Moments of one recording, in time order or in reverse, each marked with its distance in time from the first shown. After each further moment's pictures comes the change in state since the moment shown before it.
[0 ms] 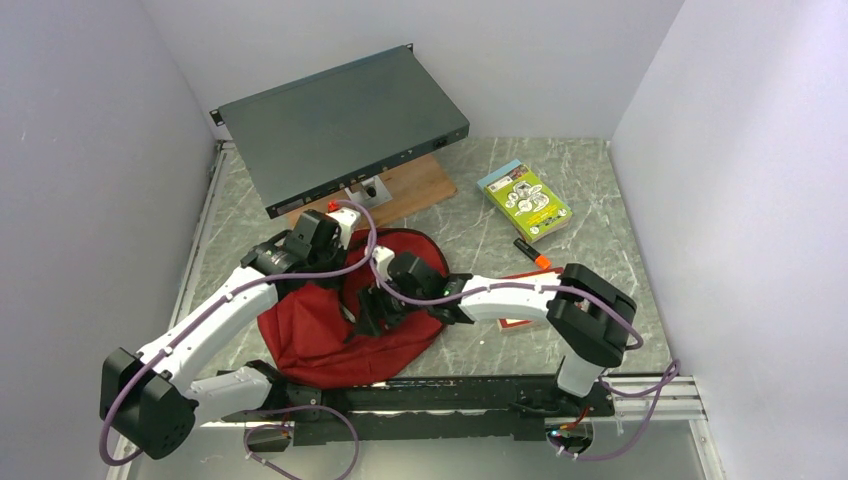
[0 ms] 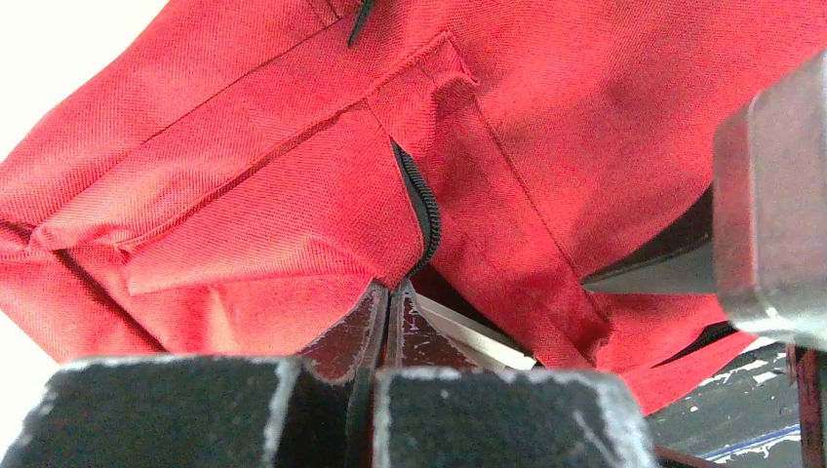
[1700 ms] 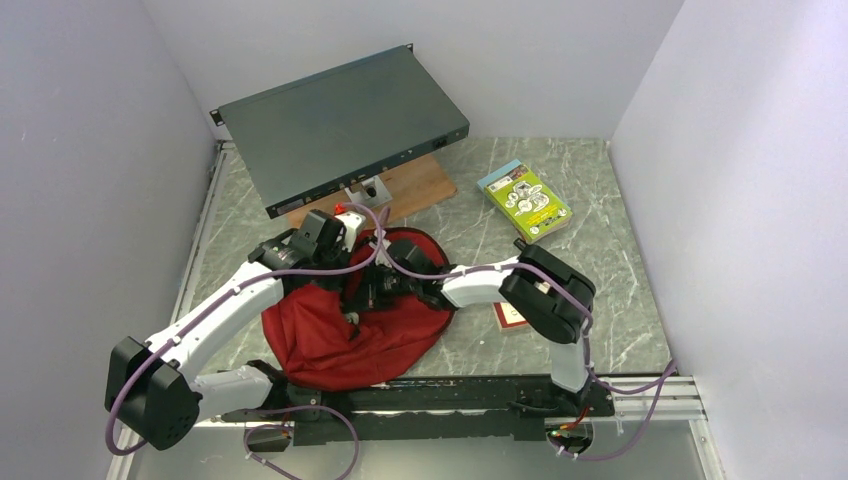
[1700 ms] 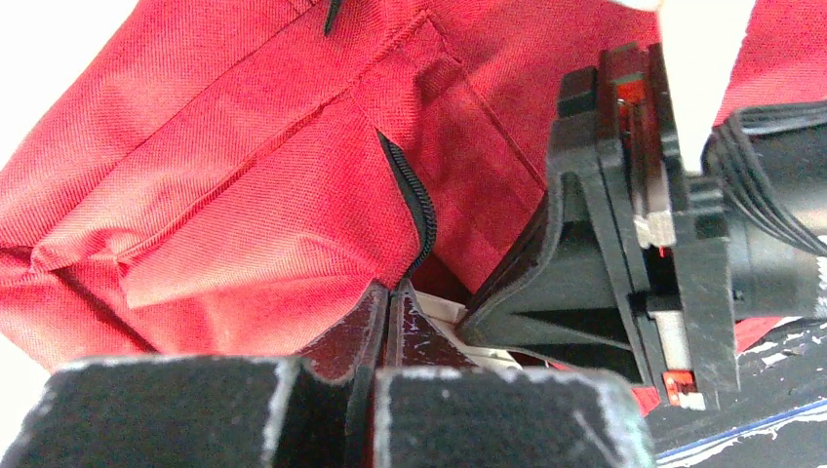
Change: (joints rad) left arm -0.007 0.045 0.005 -0.012 0.024 0.020; right arm -0.103 0.243 0.039 0.323 -0.206 0.498
